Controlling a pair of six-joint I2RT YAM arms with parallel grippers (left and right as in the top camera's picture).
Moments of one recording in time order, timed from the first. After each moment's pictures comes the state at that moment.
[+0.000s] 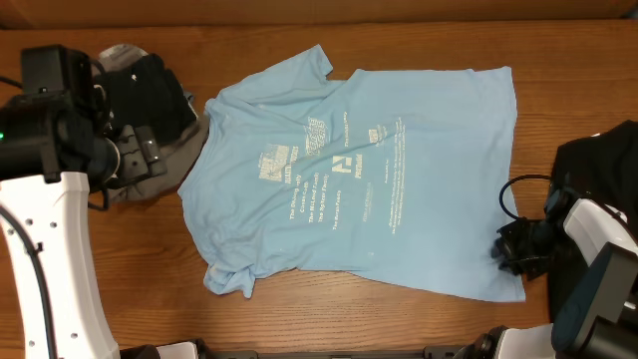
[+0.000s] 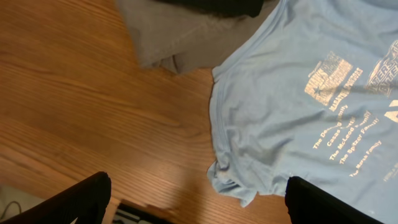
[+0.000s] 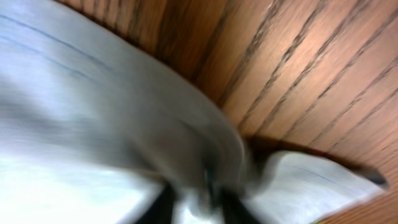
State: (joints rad) left arm 0.15 1.50 1.85 -1.63 -0.10 -0.23; right arm -0.45 1.62 0.80 -0.91 -0.14 0.66
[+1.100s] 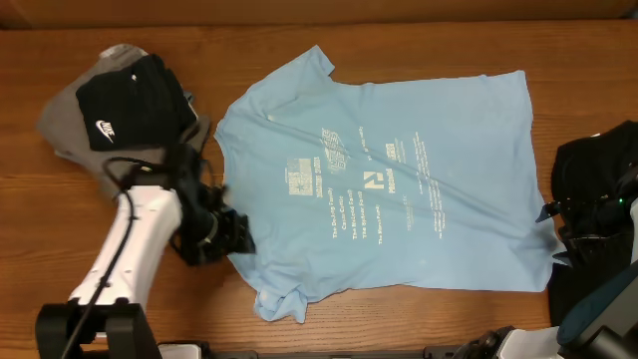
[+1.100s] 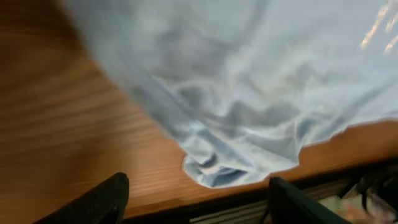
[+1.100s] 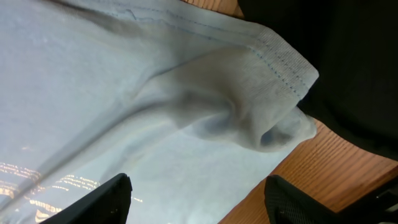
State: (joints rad) left arm -0.06 1.50 0.94 -1.18 0.35 -0.13; right arm -0.66 1.61 1.14 -1.19 -0.18 0.51
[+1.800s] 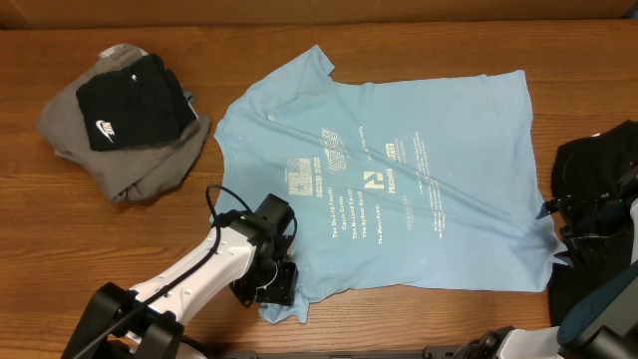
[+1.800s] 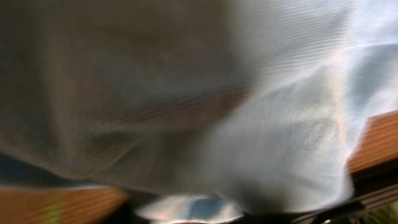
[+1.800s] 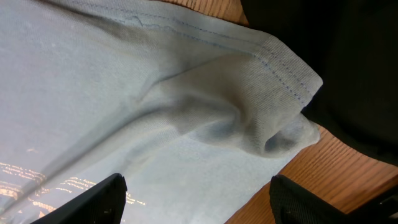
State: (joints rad) left arm -0.54 1.50 0.70 -0.92 0.32 -0.36; right arm -0.66 1.61 1.14 -1.18 -0.18 0.51
